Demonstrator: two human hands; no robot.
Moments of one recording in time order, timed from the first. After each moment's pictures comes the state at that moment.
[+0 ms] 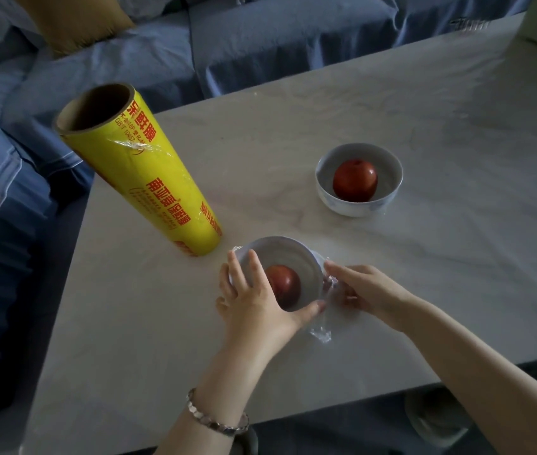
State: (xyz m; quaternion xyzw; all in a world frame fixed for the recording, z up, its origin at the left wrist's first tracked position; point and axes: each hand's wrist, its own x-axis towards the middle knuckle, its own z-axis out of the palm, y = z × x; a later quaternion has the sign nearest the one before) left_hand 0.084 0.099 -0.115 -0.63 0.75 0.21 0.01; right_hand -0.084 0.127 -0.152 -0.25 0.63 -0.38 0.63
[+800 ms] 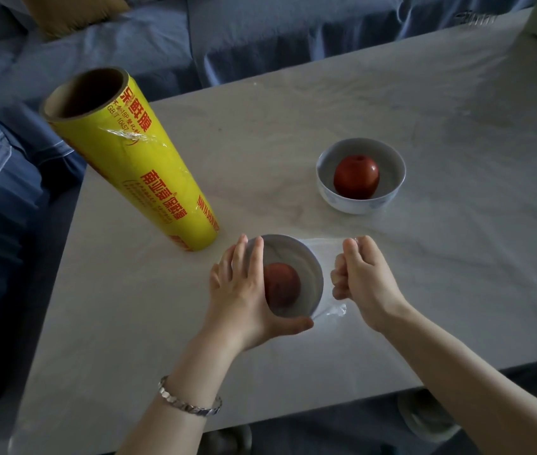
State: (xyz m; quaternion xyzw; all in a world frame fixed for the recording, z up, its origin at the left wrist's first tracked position) left_hand 0.106 0.077 -0.119 -0.52 0.84 0.16 0.03; right_hand -0.055 0.122 -0.116 -0.20 0.67 -0.53 0.47
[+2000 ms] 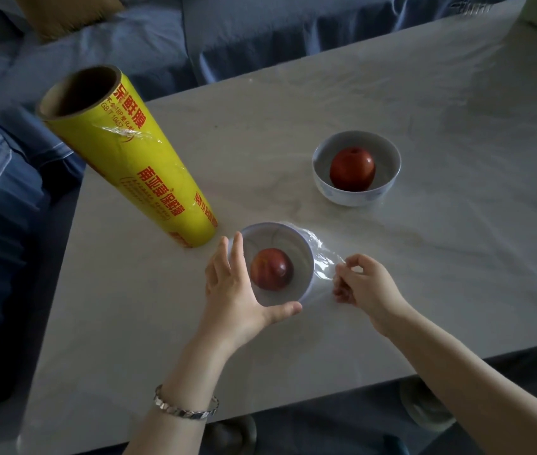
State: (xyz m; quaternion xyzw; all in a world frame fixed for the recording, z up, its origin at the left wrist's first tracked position) left_hand 0.112 0.085 -0.122 -0.56 0.77 0.28 -0.08; right_hand -0.065 0.139 -0.152 -0.15 0.66 -0.51 0.53
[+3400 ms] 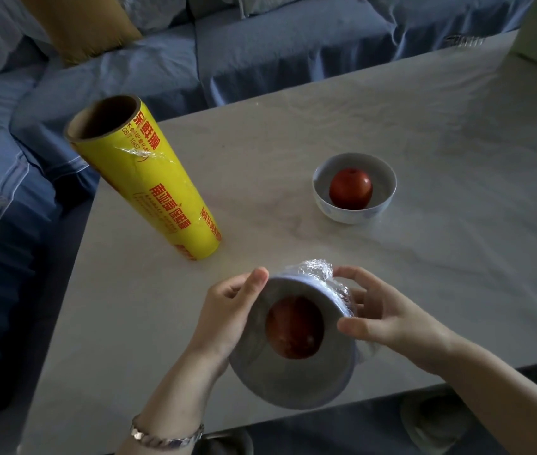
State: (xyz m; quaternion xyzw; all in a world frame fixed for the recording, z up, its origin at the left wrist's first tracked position) left_hand 0.105 0.102 -0.077 -0.52 0.55 0.56 -0.32; right_hand -0.081 0.180 -0.089 -0.37 0.49 -0.45 0.65
